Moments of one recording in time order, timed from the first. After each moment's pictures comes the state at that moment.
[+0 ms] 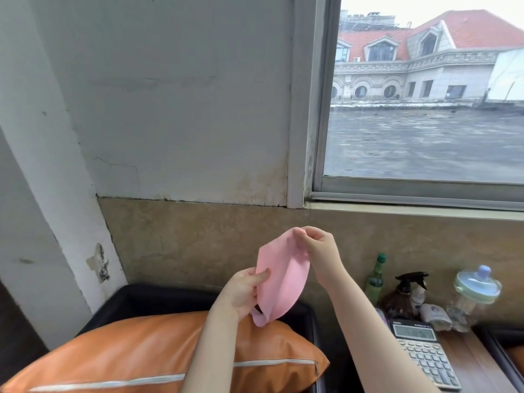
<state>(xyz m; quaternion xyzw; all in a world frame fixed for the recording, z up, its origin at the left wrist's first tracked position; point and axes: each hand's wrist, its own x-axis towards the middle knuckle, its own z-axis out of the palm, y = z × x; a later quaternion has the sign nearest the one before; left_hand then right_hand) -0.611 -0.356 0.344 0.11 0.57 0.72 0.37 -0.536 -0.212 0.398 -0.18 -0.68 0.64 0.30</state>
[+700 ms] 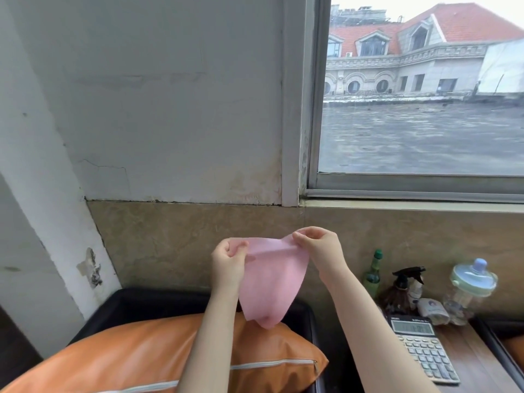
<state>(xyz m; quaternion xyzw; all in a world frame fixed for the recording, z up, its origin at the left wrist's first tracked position) -0.618 -0.343 0.378 0.10 0.69 0.72 0.02 -0.537 -0.199 0.398 -0.25 -0.68 0.62 0.31</state>
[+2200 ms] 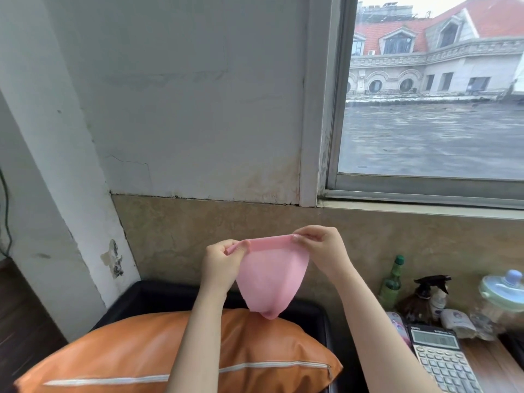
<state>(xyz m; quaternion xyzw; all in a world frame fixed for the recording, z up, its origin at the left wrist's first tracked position) -0.629 -0.386 0.389 0.16 0.76 0.63 -0.01 -0.550 -0.212 0.400 -0.11 -0.79 0.52 0.30</state>
